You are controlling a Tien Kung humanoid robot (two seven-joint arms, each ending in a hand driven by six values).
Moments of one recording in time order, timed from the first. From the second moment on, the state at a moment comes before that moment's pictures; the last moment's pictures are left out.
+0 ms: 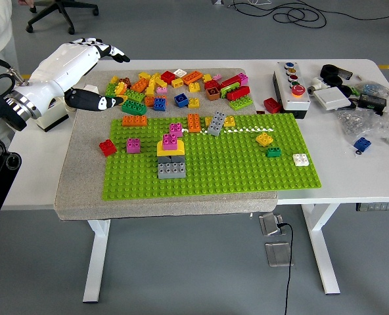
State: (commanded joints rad) left arm -0.55 0.31 -1.40 -1.38 2.24 -0.19 -0.24; right arm 0.11 -0.08 1.68 0.18 -1.83 0.02 -0.09
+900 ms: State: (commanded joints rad) left arm -0.56 0.31 -1.40 -1.37 2.24 -0.19 -0.24; right arm 0.11 -0.08 1.68 0.18 -1.82 0.02 -0.10
